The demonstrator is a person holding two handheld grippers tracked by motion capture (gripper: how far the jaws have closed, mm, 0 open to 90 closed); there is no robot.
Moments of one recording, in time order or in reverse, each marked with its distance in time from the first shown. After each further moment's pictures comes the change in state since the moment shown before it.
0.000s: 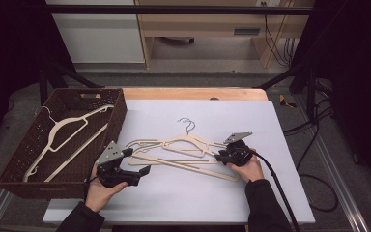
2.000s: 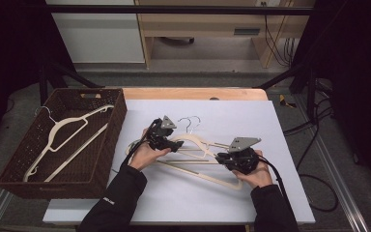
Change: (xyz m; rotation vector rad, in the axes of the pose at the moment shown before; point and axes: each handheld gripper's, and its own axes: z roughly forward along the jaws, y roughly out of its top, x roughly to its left) left arm 0.012 0.057 0.165 0.296 0.017 0.195; right arm 0.034 0.008 -0.057 -0.102 0.036 -0.206
